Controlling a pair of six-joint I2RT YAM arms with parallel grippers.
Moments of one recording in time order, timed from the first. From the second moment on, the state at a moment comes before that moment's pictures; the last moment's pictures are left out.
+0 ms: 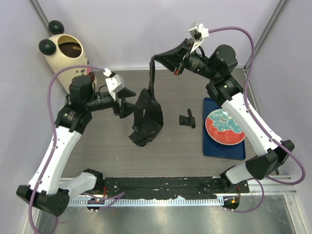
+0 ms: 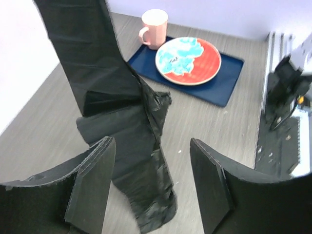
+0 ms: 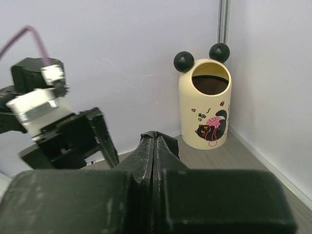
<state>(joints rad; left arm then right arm) -0.32 1.04 1.31 -0.58 0.86 0.35 0.52 1.46 1.66 0.15 -0.66 0.32</state>
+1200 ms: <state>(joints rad) -0.35 1.35 1.13 0.26 1.11 -0.44 0.52 1.51 1.67 0.22 -0.63 0.37</state>
